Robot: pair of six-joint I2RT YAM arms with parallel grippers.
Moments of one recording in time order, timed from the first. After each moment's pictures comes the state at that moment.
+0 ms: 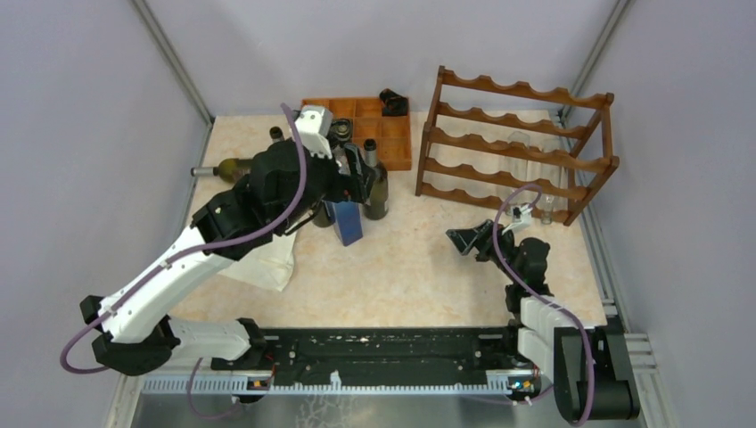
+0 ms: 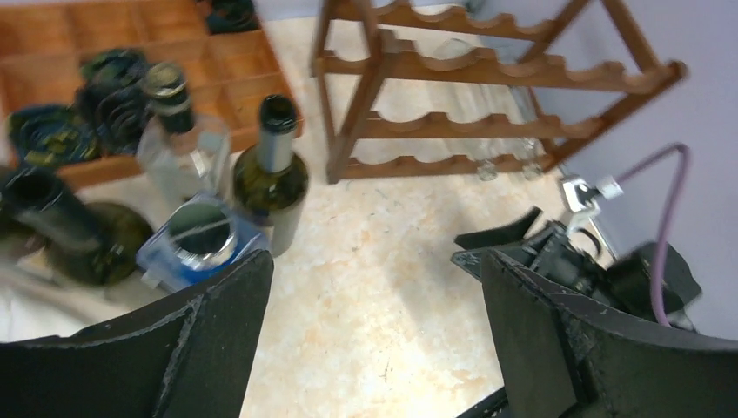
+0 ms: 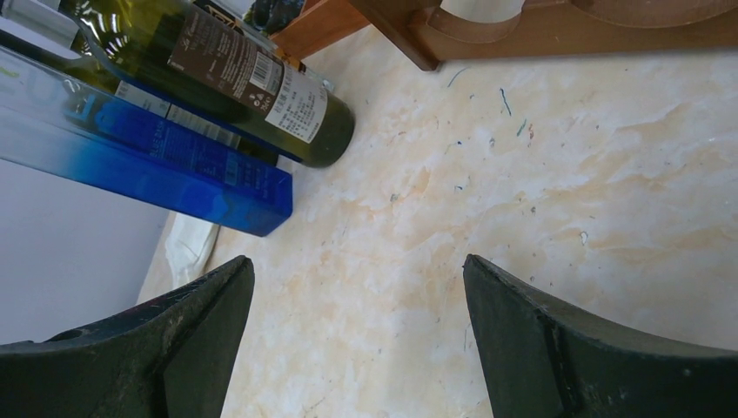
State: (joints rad) left arm -0.97 1.22 1.56 -0.59 -0.38 -0.40; right arm 0.02 1.00 0.04 0.80 -0.54 0.71
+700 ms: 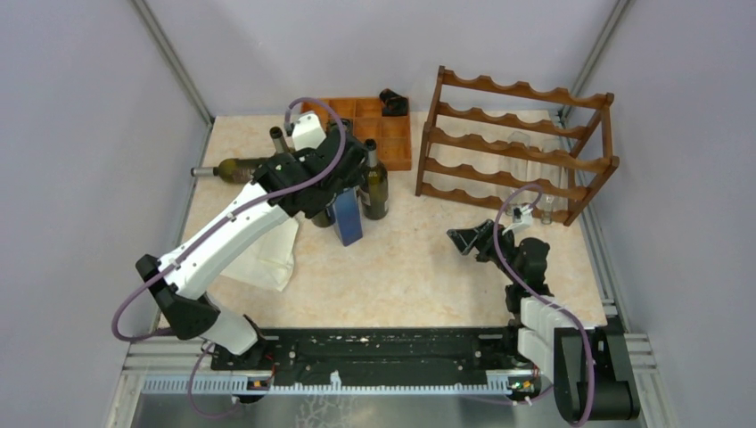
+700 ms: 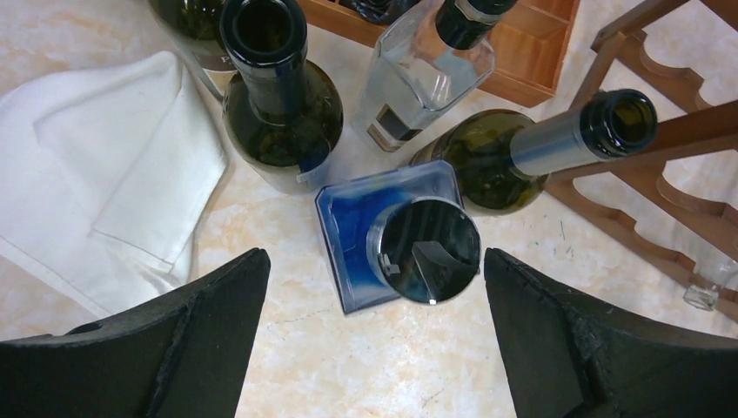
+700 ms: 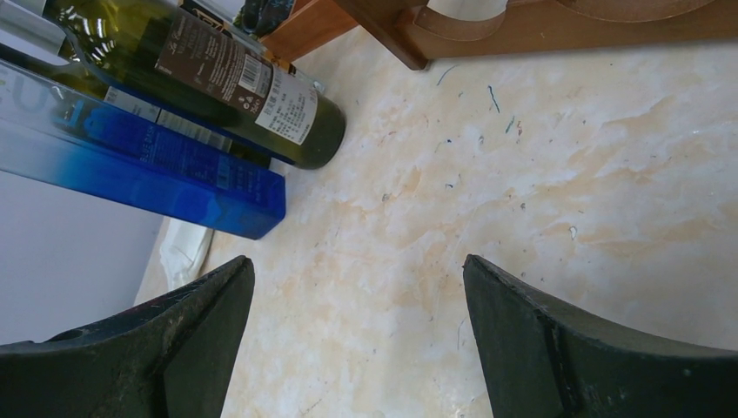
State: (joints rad) left arm -0.87 1.51 1.73 -1.13 -0.77 -1.01; right arm 0.02 0.99 0.04 0.78 -0.52 0.71
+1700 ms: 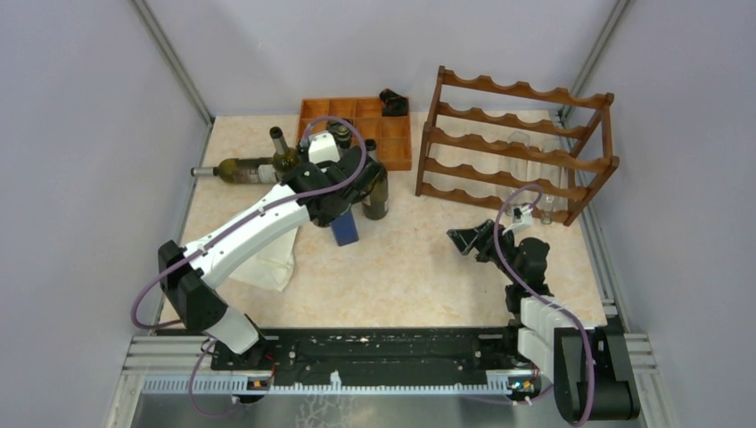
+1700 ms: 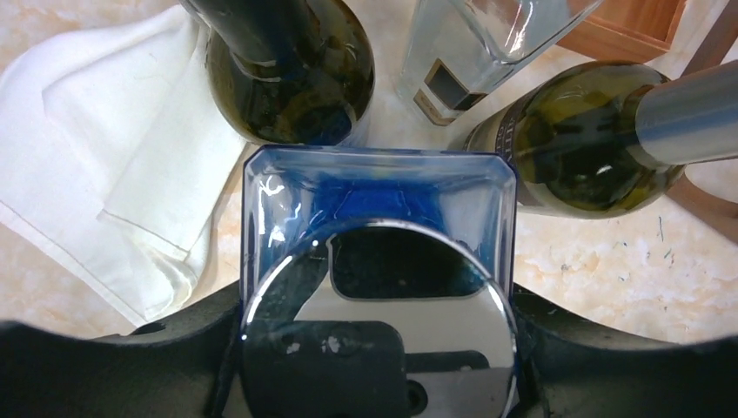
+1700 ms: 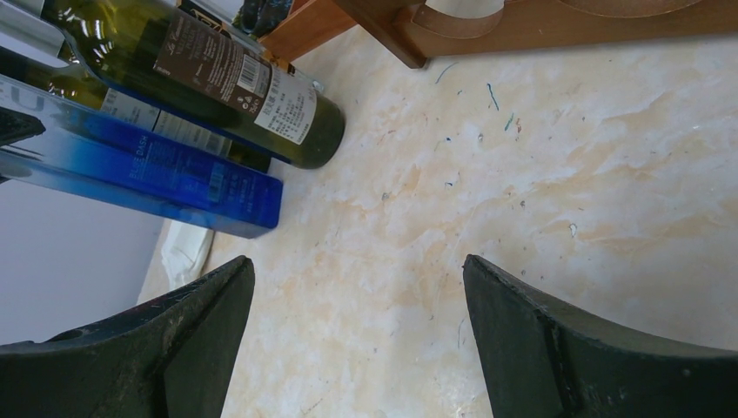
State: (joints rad) left arm -0.85 1.60 1.59 -1.09 -0.78 -1.04; right arm 0.02 0.99 0.04 0.78 -0.52 0.72
